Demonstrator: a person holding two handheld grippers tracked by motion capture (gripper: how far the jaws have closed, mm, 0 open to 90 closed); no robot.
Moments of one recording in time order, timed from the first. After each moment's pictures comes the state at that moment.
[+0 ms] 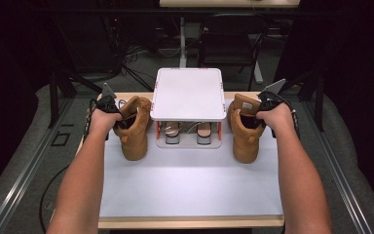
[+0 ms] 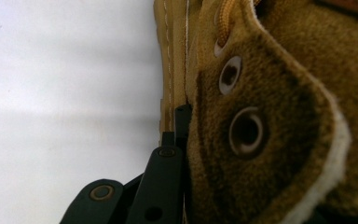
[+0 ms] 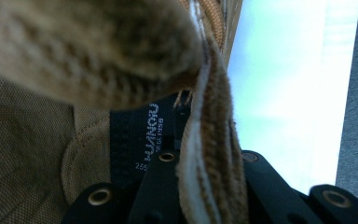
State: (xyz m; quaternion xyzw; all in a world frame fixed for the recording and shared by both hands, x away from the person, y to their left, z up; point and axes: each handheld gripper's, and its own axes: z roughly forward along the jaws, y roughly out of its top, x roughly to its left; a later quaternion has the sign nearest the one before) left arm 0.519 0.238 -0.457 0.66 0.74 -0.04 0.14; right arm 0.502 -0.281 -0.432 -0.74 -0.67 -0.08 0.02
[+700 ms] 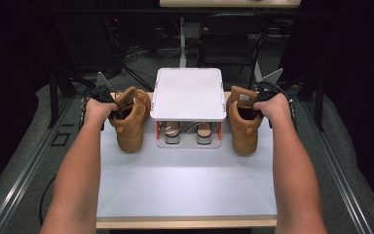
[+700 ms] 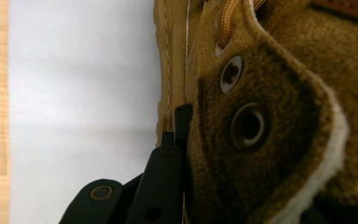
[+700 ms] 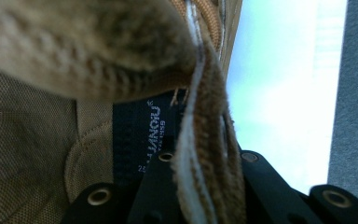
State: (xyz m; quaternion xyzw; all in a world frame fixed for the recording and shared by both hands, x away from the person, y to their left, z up) left arm 0.532 0.250 -0.419 0.66 0.74 -0.03 0.15; right arm 0.518 -0.270 -0.404 -0.74 -0.67 -0.08 0.01
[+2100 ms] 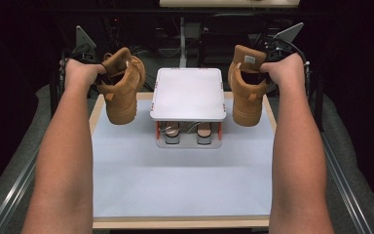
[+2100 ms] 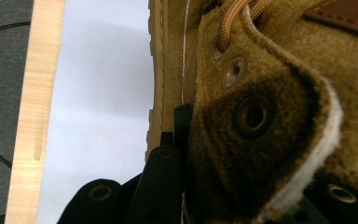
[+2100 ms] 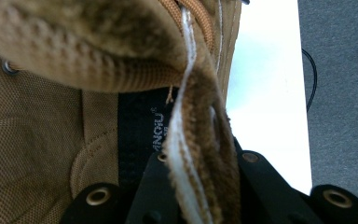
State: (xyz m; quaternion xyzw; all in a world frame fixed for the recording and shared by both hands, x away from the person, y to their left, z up) left arm 0.523 0.243 -0.289 0.64 0.74 0.01 0.20; right arm 0.509 -0.257 -0.273 -0.76 -0.64 -0.15 -0.03
